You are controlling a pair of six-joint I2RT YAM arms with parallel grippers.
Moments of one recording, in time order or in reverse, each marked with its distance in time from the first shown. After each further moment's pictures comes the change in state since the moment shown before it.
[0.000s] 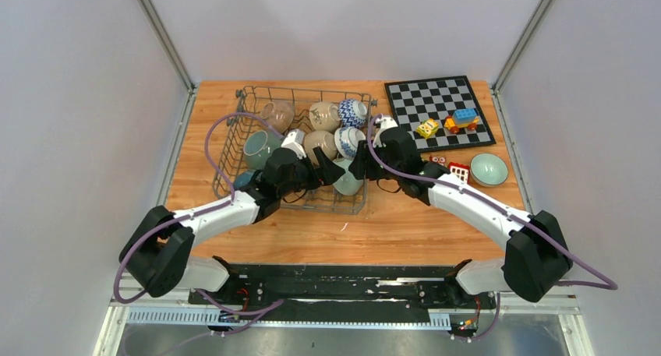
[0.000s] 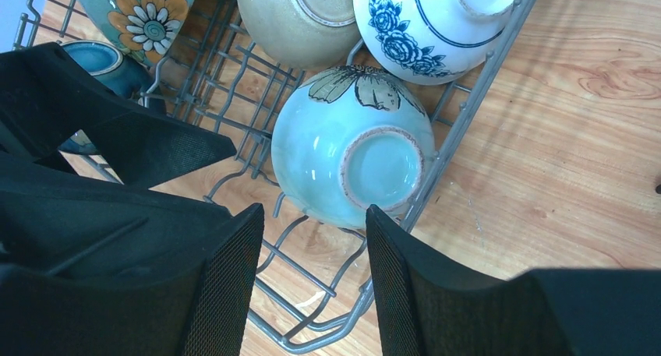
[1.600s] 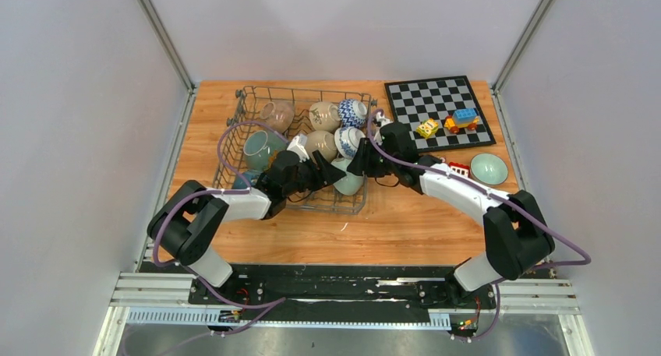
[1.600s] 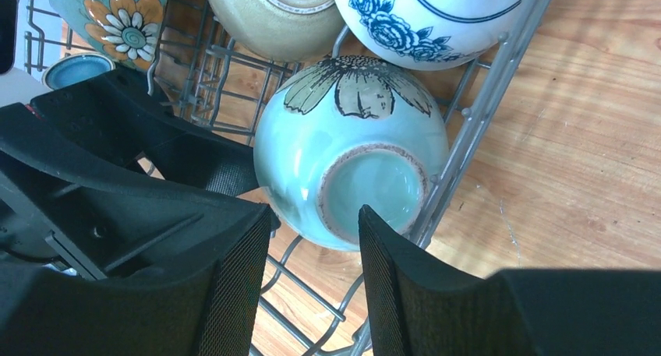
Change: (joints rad) left arm 0.047 0.254 -0.044 0.322 0.153 -0.109; right arm -0.090 0.153 0.019 0.051 -0.165 0.105
